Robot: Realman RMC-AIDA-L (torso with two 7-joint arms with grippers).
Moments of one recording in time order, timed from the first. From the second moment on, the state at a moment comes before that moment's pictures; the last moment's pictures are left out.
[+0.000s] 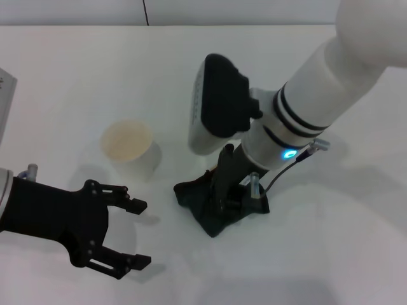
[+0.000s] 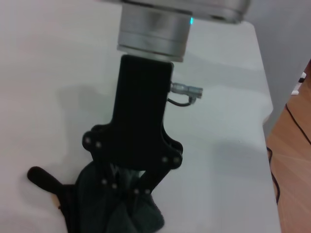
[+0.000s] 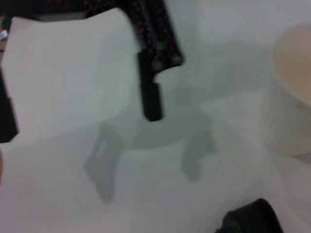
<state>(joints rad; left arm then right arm) -0.31 -2.08 1.12 1.34 2.11 1.86 -1.67 0.92 2.03 -1.96 -1.02 -2.12 -1.18 2.29</state>
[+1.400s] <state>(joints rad) -0.31 -2.08 1.12 1.34 2.11 1.86 -1.68 0.90 2.02 -1.91 -0.97 -2.13 -1.03 2.15</state>
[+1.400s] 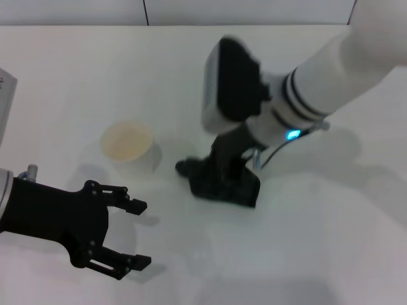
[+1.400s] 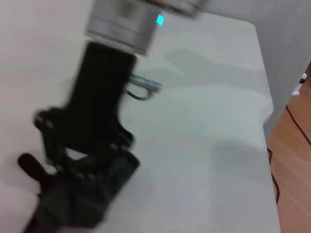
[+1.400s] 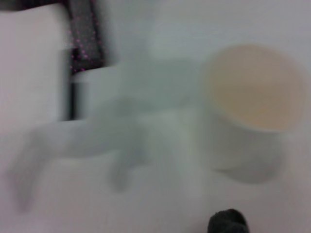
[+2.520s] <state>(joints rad) -0.28 -2.08 1.10 1.33 2.10 1.82 -1.65 0.68 2.01 -1.55 -1.12 -2.28 -1.36 1.98</state>
